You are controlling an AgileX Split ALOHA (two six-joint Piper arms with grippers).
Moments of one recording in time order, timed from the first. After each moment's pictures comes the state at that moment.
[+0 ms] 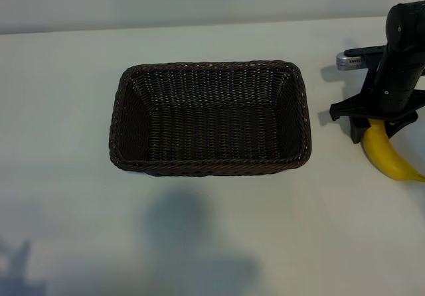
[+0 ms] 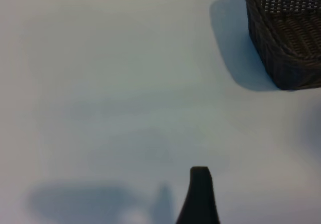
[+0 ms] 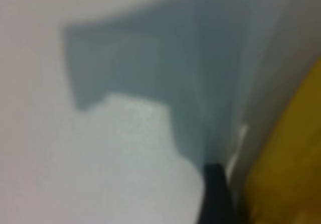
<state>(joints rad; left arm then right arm) 0.01 -0.01 -0.50 -0.09 1.06 0.12 0.17 2.09 -1.33 0.03 0.90 0.04</state>
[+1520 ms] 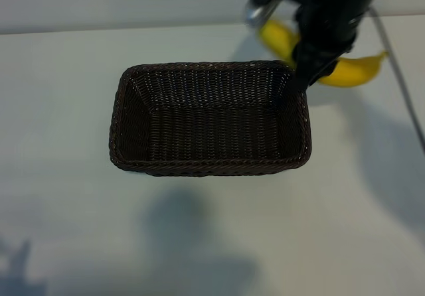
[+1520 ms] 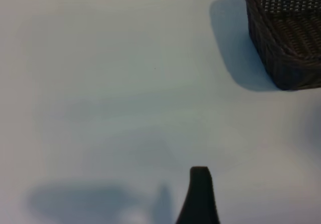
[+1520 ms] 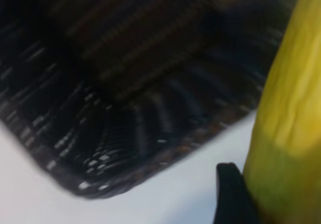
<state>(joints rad) 0.01 -0.01 -0.50 -0.09 1.06 0.11 0.52 1.88 -1.68 -0.01 1.22 -0.62</state>
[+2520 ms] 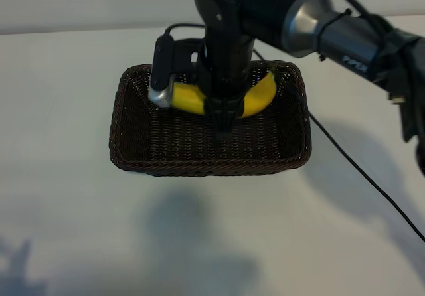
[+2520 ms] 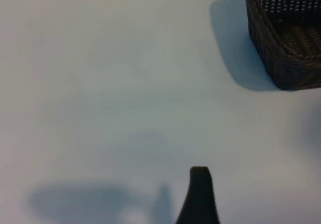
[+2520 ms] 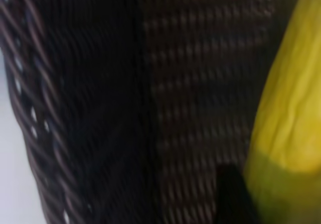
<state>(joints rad) 0.01 -0.01 -0.50 -0.09 1.06 0.12 0.75 2.17 -1.87 0.00 1.16 -0.77</state>
